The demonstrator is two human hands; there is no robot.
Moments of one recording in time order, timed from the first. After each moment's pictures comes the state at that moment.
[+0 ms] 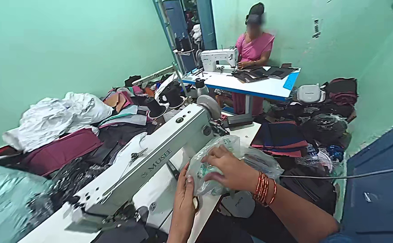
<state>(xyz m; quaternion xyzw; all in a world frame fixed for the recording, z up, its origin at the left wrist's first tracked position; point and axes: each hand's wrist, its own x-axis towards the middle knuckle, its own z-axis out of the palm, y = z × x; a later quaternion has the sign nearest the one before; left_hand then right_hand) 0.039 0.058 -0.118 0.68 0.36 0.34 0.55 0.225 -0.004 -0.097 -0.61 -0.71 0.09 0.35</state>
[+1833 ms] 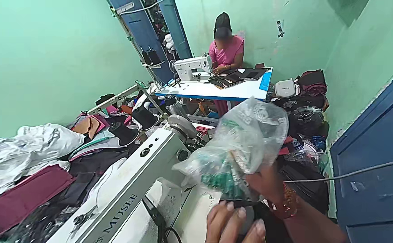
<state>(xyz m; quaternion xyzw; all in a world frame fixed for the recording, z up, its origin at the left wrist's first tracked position) 0.137 0.007 -0.134 0.86 -0.05 0.50 0.11 0.299 -0.055 -0.106 -0.57 -0.42 -0.23 0.67</state>
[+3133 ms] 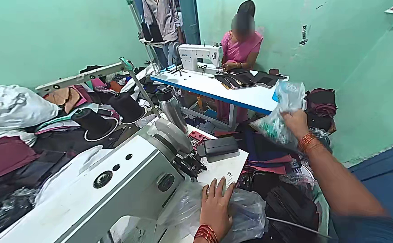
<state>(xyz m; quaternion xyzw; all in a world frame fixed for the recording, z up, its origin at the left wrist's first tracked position) 0.271 0.090 -0.231 0.98 0.17 0.07 0.11 0.633 -0.018 -0.134 -0.89 -0.18 -0.05 0.41</state>
